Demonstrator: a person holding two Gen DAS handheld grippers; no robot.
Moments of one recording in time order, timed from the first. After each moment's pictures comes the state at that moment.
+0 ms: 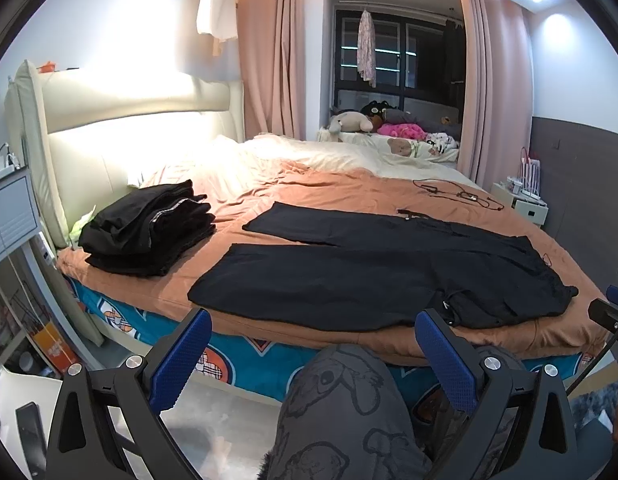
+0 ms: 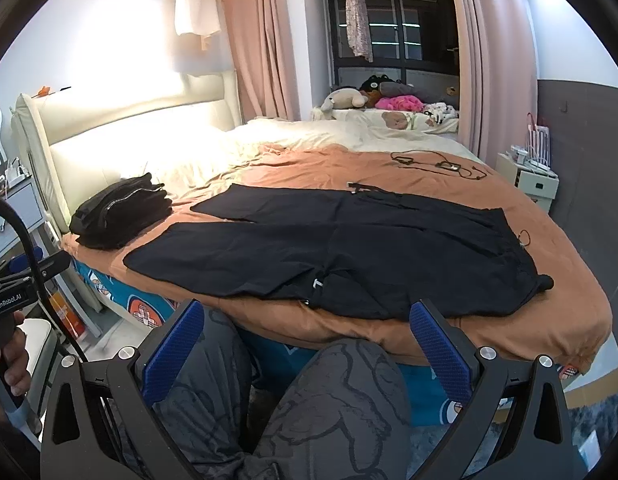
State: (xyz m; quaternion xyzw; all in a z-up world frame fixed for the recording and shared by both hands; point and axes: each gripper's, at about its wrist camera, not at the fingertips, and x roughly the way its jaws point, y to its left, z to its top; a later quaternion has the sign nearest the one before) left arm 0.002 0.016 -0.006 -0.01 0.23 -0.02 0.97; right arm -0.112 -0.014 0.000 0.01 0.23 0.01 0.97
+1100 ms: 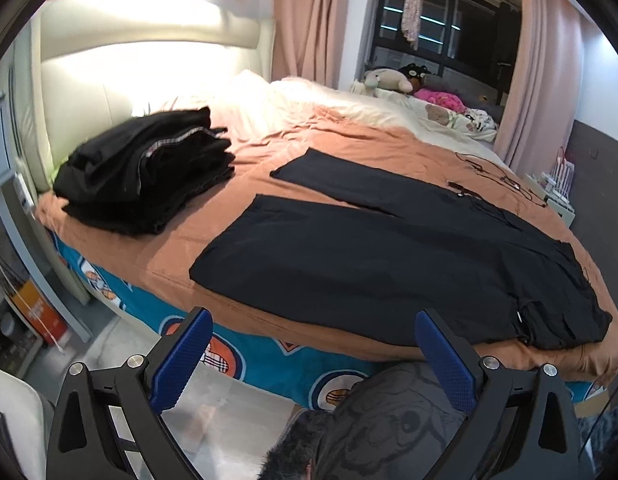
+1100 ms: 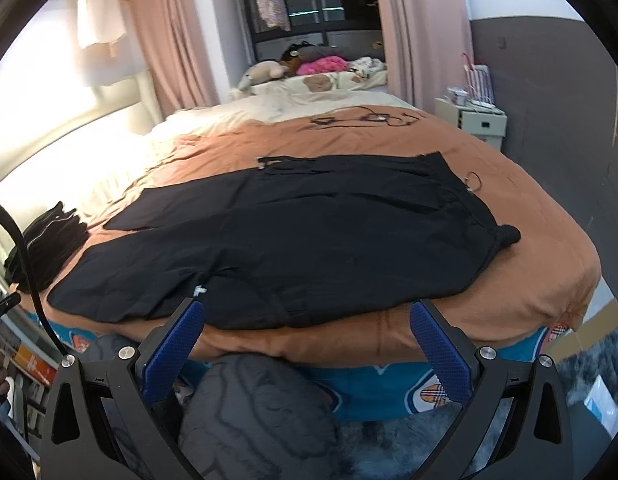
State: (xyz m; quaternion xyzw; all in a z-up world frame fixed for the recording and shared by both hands) left arm 0.132 0.096 -0.077 -0.08 0.33 0.00 0.94; right arm -0.032 -0.089 -0.022 0.09 0.28 -0.09 0.95
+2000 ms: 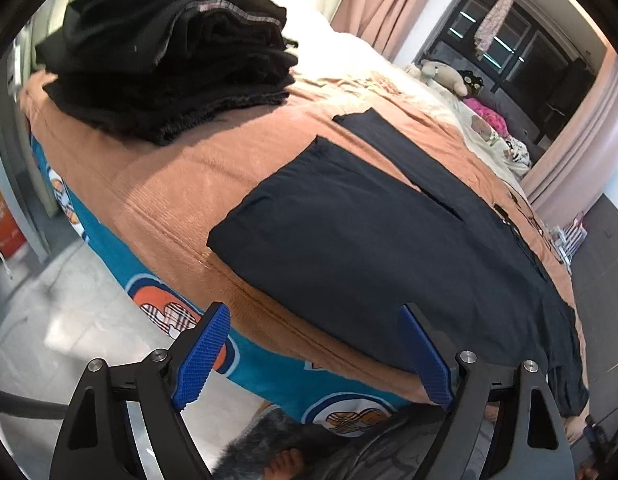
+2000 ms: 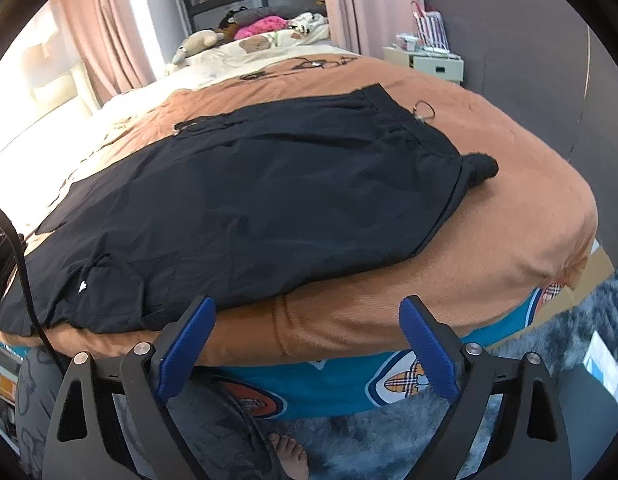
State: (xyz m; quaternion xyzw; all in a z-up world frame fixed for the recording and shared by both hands) left arm 0.216 0.183 -0.163 -0.24 0.38 0.01 0.89; right arm 0.015 -0.128 -0.059 0.15 0.33 -0.15 0.92
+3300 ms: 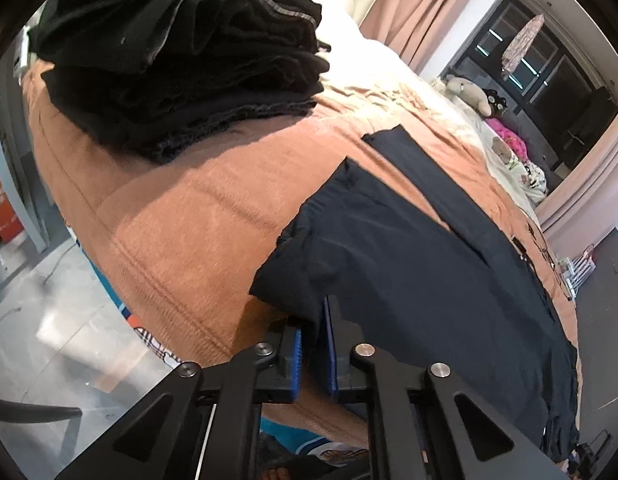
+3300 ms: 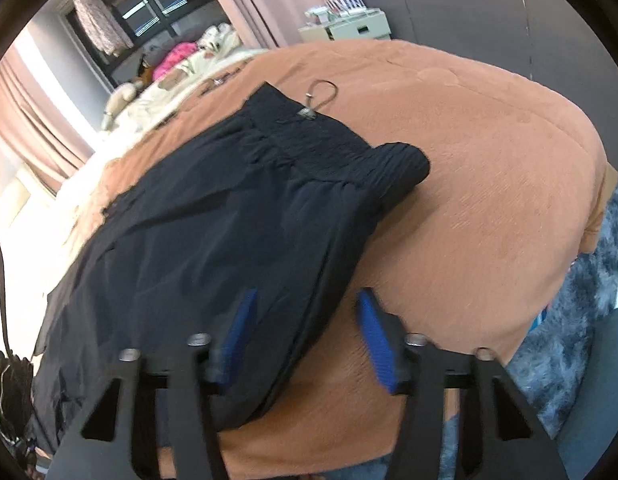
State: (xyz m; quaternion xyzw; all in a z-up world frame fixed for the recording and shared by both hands) left arm 0.259 0.207 -0.162 -0.27 0.38 0.05 0.89; right arm 0.041 -0.263 -0.082 0.30 0.31 -0.21 0.88
